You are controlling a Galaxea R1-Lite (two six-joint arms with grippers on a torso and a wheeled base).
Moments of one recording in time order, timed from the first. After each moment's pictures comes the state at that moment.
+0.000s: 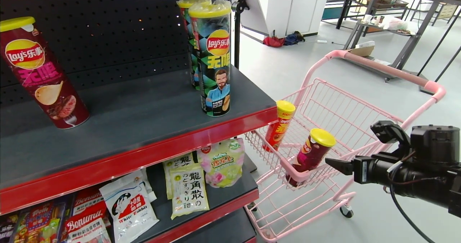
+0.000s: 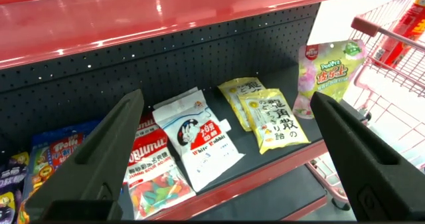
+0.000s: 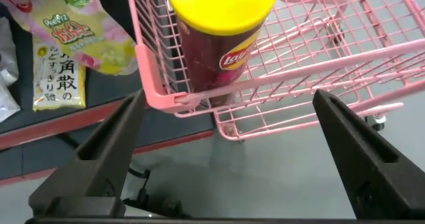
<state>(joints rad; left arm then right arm) 0.01 0.00 0.00 0.00 0.00 0.01 0.14 1.64 -0.41 -0.72 0.13 0.07</state>
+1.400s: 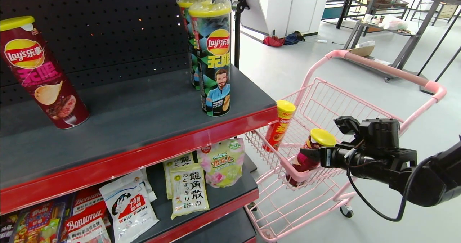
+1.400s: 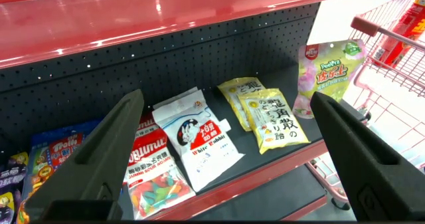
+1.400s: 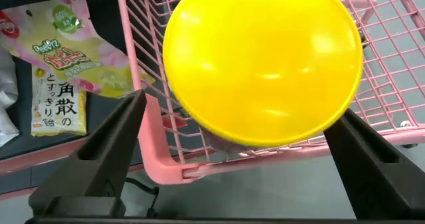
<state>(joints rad) 0.01 0.00 0.00 0.00 0.00 0.01 0.20 1.93 -0.60 -0.81 0.11 0.13</state>
